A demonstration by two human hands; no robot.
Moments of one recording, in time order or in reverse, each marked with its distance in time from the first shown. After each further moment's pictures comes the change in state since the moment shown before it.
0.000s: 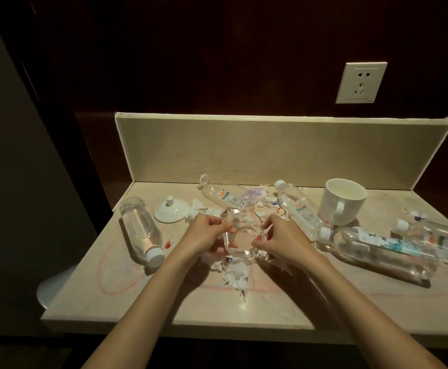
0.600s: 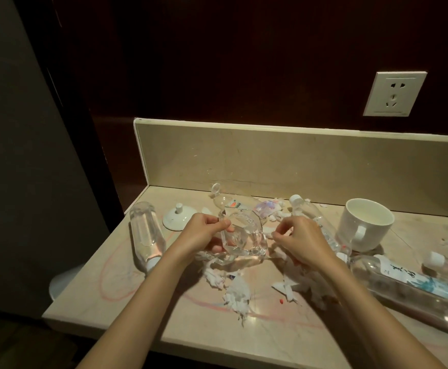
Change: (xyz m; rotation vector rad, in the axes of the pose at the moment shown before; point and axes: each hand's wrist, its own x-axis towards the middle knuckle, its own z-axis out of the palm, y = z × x) left_hand 0.024 0.007 -0.016 -0.013 0.098 0.001; right_hand 0.046 0.021 -0.019 0.036 0.160 -0.137
